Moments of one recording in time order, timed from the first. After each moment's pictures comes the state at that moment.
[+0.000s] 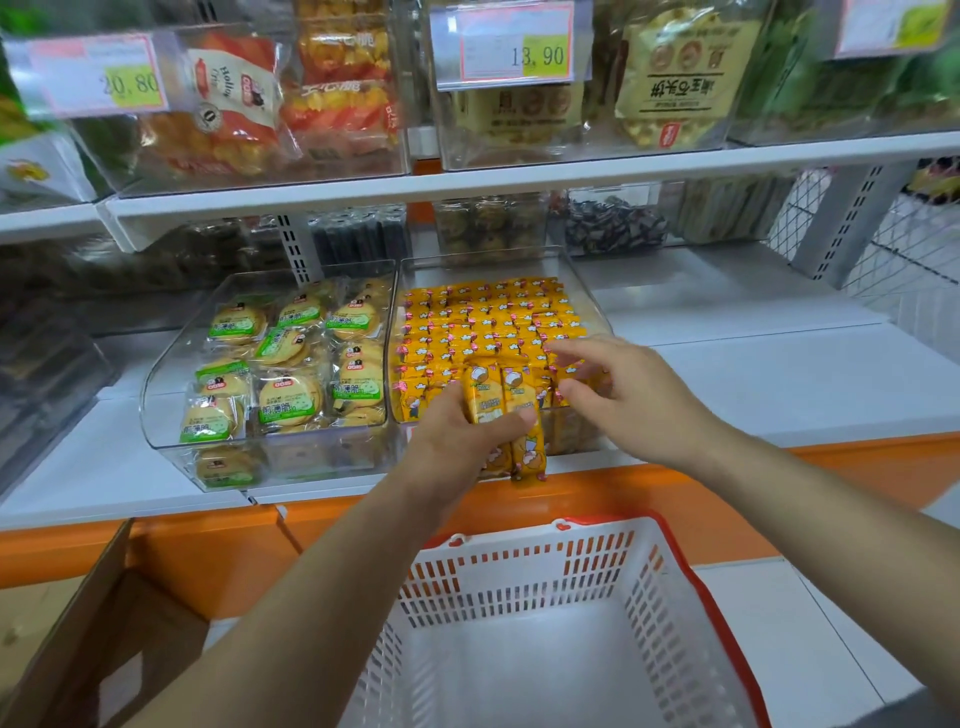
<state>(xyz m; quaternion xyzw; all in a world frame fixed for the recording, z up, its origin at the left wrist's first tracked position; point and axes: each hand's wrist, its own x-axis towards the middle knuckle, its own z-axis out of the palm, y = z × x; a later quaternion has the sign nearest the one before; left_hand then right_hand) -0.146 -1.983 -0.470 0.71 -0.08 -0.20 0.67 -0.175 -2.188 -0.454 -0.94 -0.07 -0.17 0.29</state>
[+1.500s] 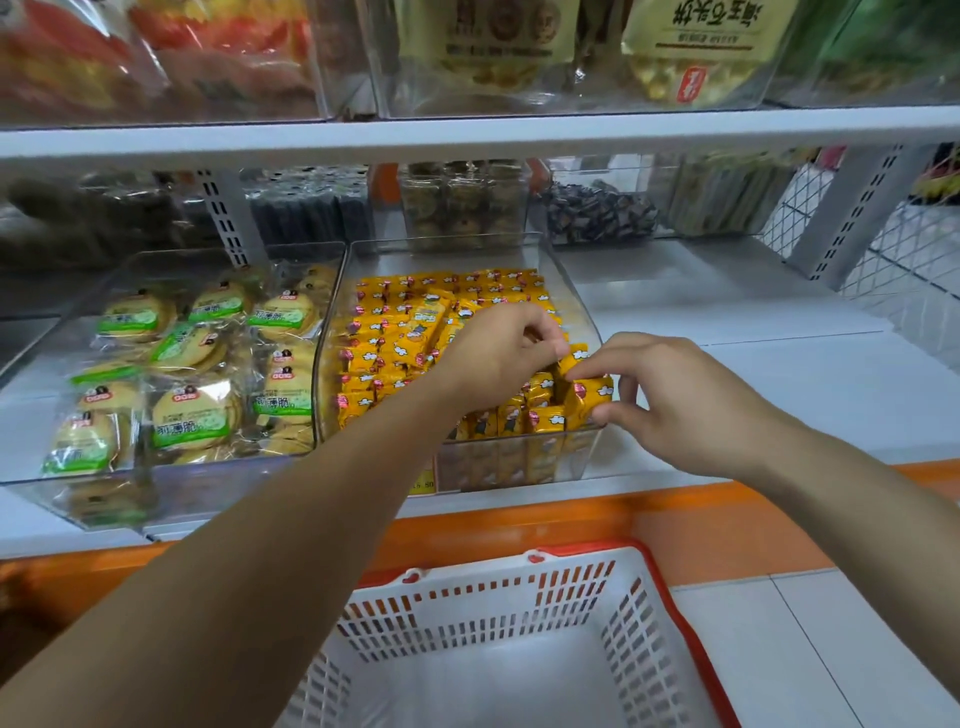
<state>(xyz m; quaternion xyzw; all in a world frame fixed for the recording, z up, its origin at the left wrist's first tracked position) -0.026 -2.079 -0.468 0.86 -0.35 -0.03 0.38 -0.149 -2.242 -0.451 -0.98 -0.07 -0.09 0.16</state>
